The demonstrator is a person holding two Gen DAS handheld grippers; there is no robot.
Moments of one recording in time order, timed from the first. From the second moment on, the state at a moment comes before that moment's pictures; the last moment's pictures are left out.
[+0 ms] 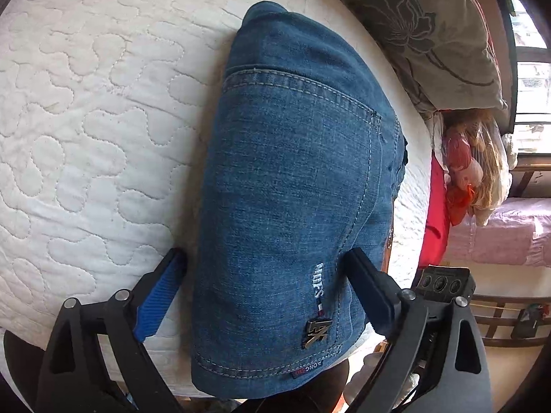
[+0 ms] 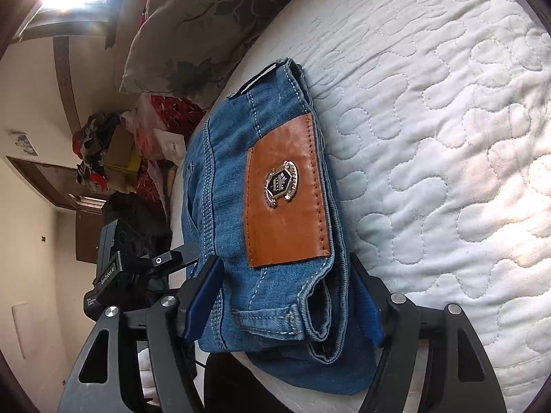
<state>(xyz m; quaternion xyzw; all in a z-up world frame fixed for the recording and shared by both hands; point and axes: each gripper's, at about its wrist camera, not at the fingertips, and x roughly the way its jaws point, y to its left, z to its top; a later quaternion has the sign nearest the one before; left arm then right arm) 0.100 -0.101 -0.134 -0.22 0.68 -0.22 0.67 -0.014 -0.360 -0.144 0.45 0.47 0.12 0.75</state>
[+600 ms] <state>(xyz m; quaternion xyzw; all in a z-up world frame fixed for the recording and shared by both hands) 0.088 -0.109 -0.112 -0.16 0.64 -0.20 0.72 -0.017 -0.330 -0.115 0.32 0.49 0.09 0.81</state>
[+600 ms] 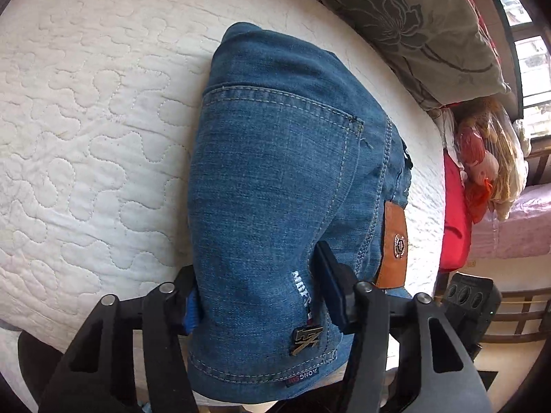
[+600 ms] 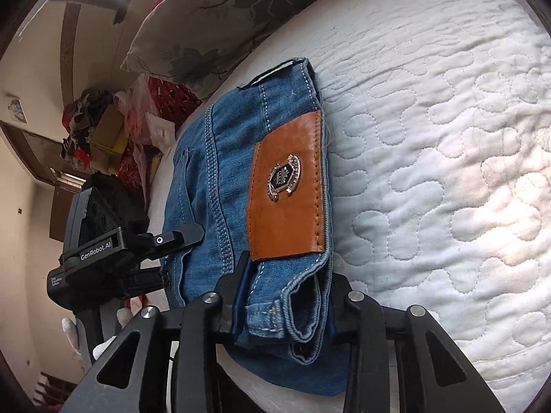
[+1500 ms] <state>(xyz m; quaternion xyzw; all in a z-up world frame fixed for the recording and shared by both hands) 0.147 0.030 -0.044 -0.15 0.51 -0.10 0.84 0.072 -0.148 -0.051 0.09 0.44 0.14 0.88</state>
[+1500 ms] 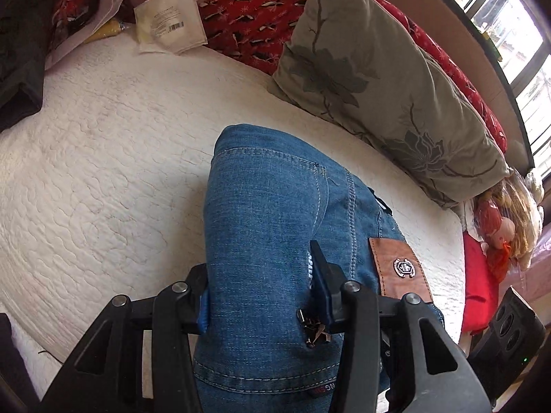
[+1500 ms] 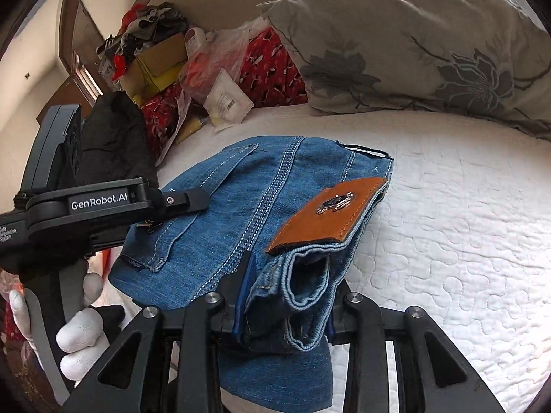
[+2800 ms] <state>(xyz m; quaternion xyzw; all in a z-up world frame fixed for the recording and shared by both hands) 0.279 0.054 -0.116 -0.20 0.60 -0.08 0.77 0.192 -0.210 -0.112 0.20 0.51 0.10 0.83</state>
